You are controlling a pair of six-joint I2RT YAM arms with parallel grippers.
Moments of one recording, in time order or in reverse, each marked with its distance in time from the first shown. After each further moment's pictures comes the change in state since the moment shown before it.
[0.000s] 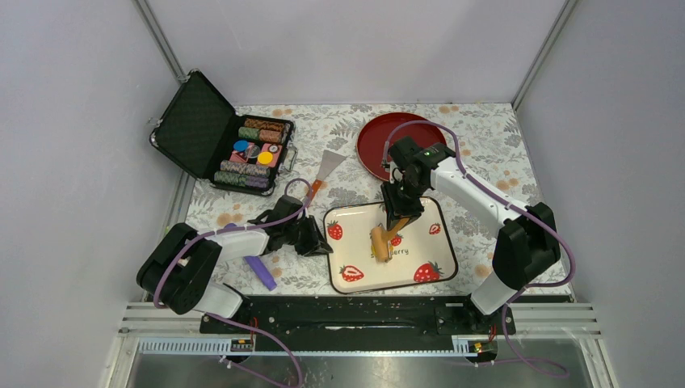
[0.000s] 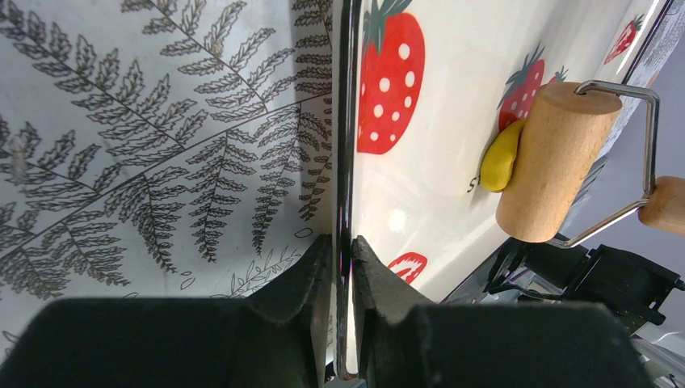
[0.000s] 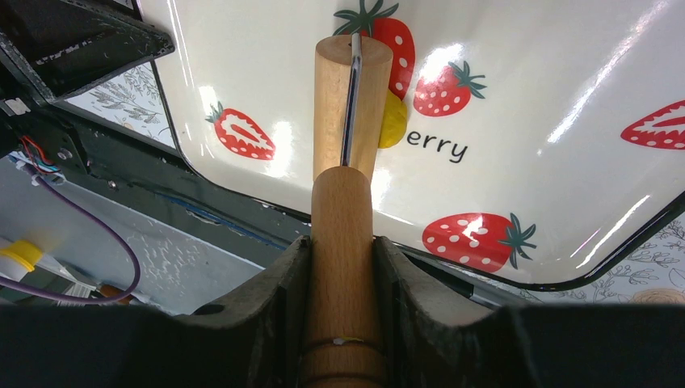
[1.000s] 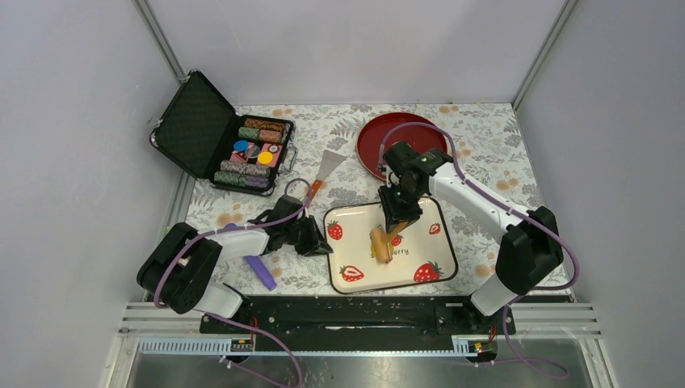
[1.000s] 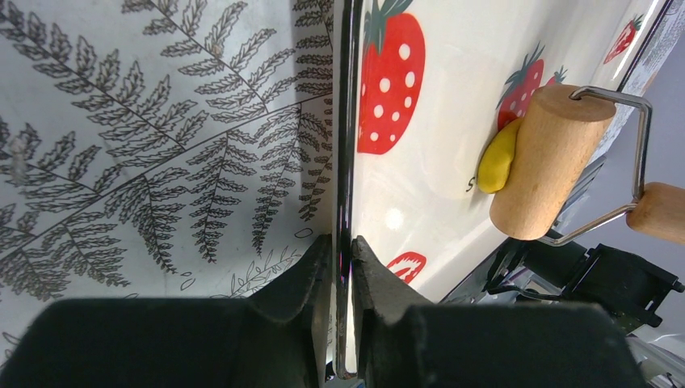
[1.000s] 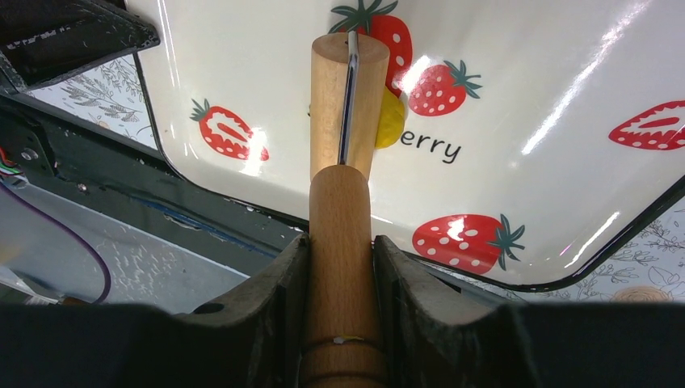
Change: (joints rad) left arm 0.002 0.004 0.001 0.001 0.004 0.000; right arm 0.053 -0.024 -0.036 0.010 0.064 0.000
